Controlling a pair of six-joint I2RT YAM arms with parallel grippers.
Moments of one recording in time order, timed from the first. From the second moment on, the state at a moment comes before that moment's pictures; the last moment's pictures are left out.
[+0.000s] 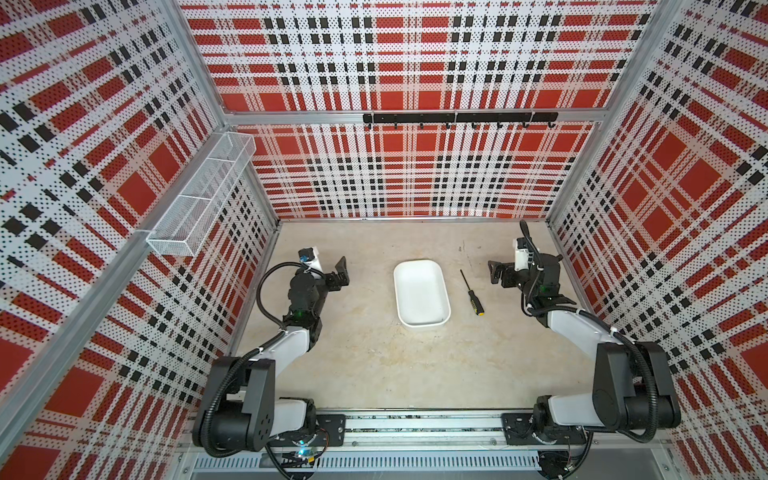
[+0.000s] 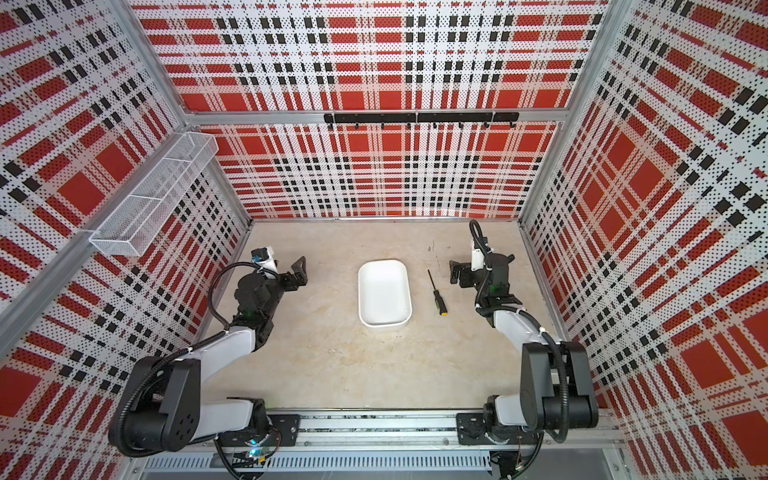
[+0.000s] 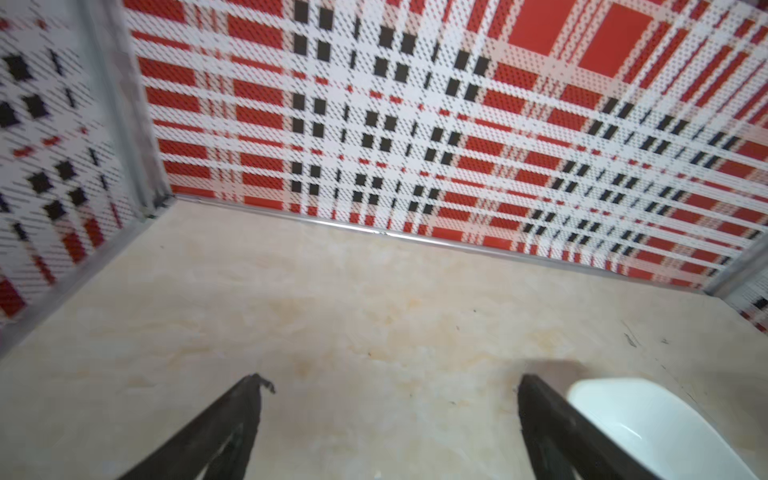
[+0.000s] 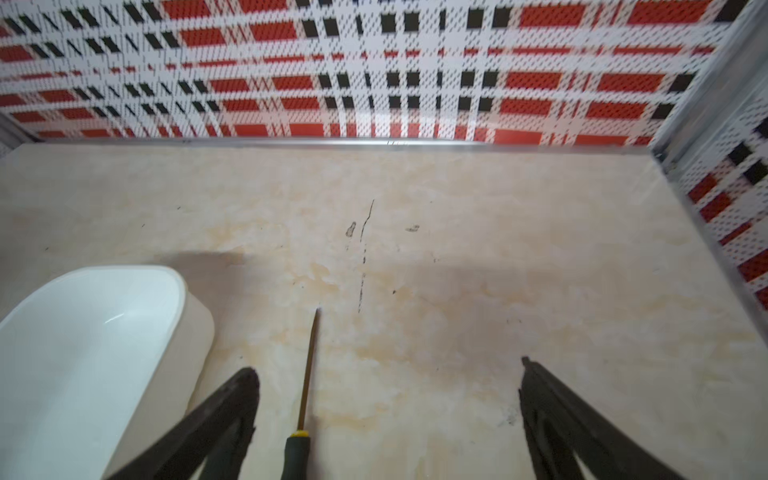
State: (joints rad) left arm -0.10 1.32 0.50 0.66 0.04 -0.22; right arm 0.04 1.40 0.74 0.20 -0.19 0.09
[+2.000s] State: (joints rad) left arm -0.21 1.40 0.51 0.48 0.36 -0.56; right arm 0.26 1.69 0.91 -0.29 -0.10 0.18
